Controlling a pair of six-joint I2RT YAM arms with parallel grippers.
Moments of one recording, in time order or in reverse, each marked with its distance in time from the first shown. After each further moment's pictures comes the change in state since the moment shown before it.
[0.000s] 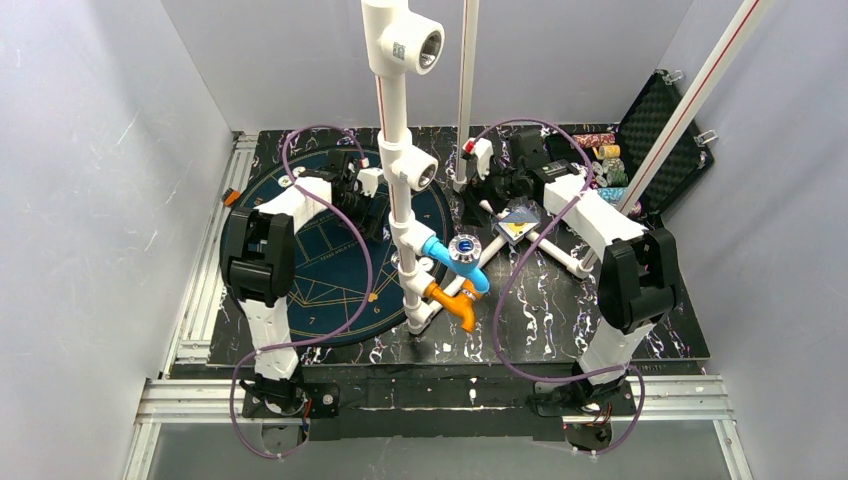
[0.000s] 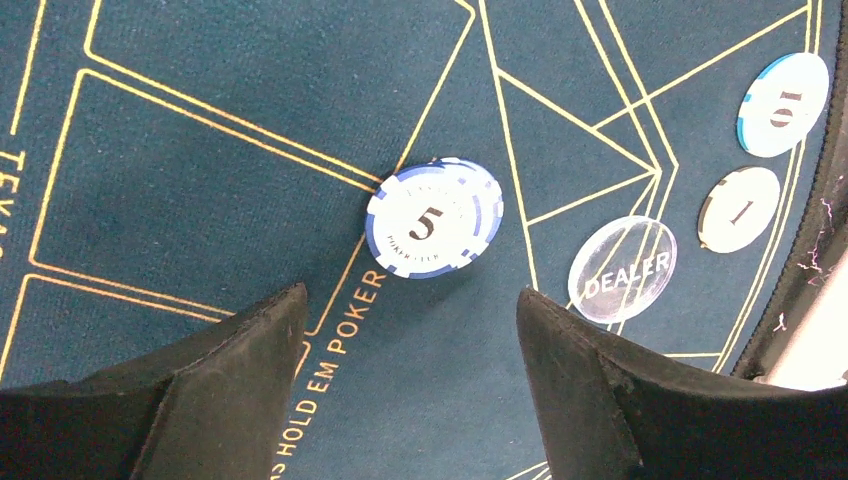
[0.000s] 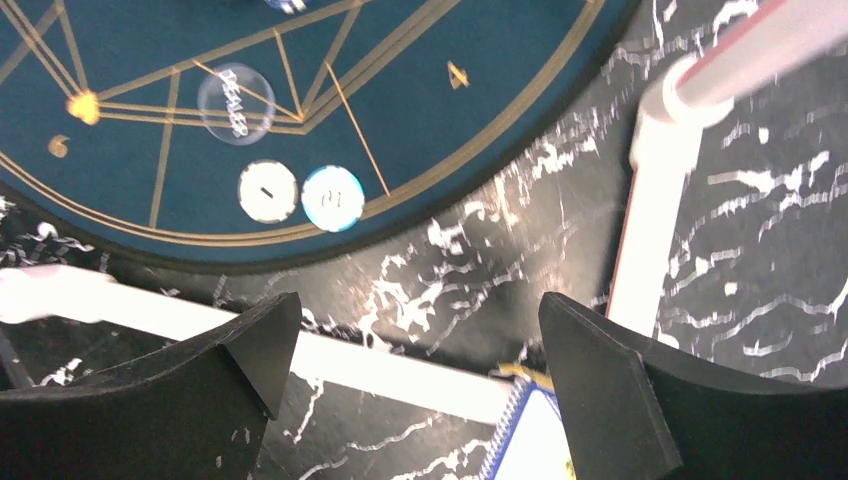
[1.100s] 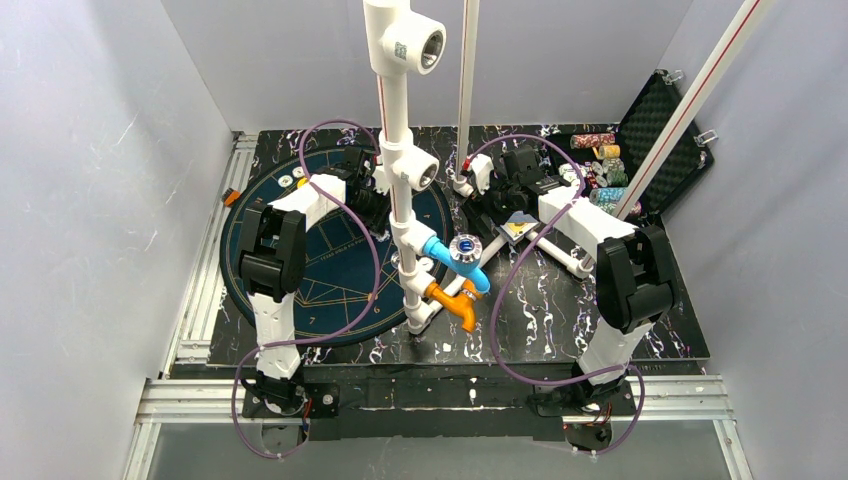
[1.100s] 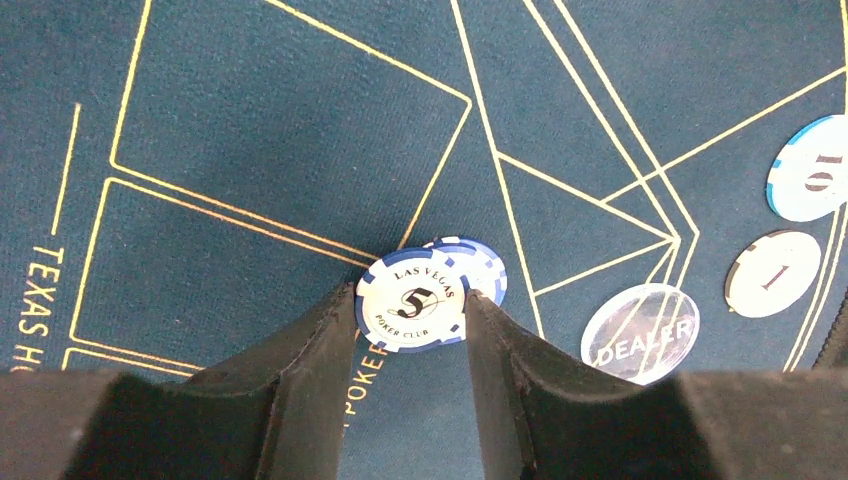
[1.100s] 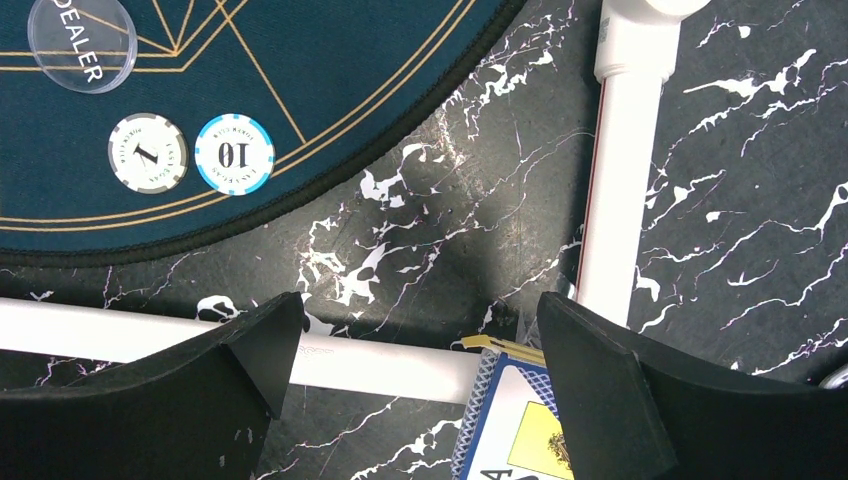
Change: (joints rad) left arm -0.074 0.065 0.075 0.029 -0.106 0.013; right arm -0.002 0.001 -0.151 0.108 0.211 -0.018
